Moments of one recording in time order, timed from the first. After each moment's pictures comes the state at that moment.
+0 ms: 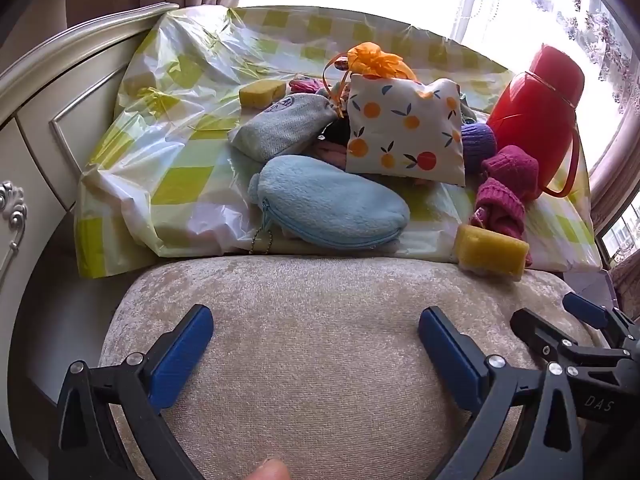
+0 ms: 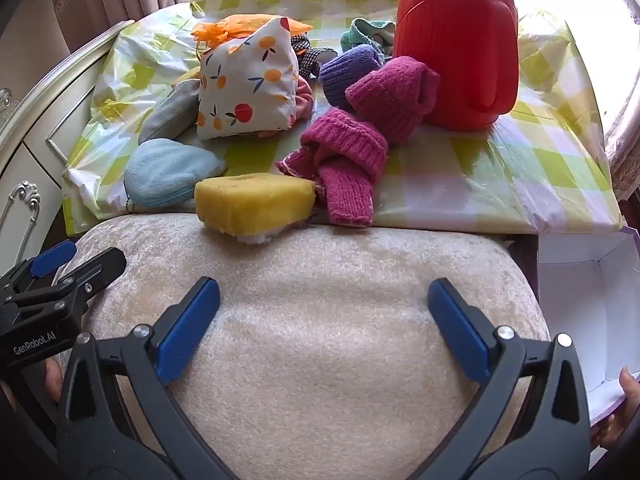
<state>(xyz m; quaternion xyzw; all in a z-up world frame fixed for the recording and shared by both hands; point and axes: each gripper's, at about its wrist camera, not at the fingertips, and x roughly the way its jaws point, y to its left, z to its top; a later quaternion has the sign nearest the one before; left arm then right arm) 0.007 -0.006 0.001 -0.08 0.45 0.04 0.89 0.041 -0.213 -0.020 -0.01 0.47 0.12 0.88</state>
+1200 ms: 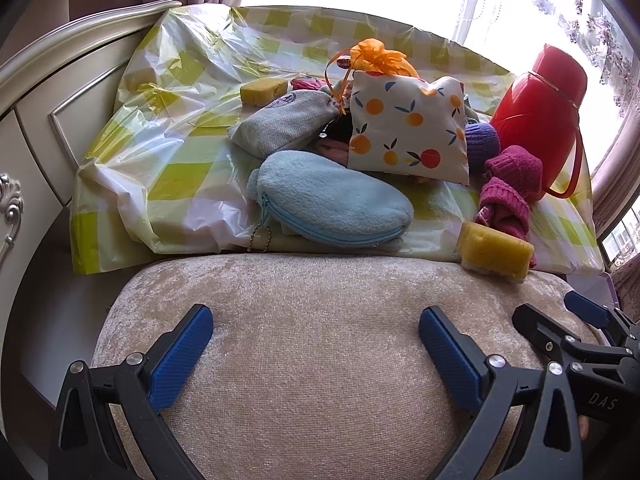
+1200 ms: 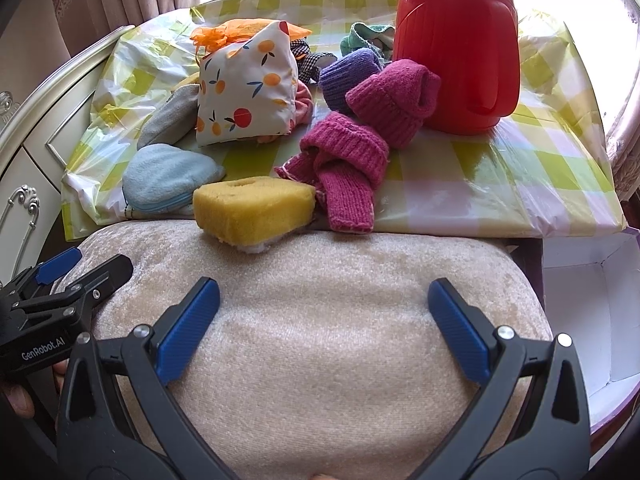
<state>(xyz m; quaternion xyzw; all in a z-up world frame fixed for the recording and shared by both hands) 0.009 -0.010 -0.004 -0.08 0.45 0.05 0.89 0.044 -0.212 -0.020 0.00 0.46 0.12 0.88</state>
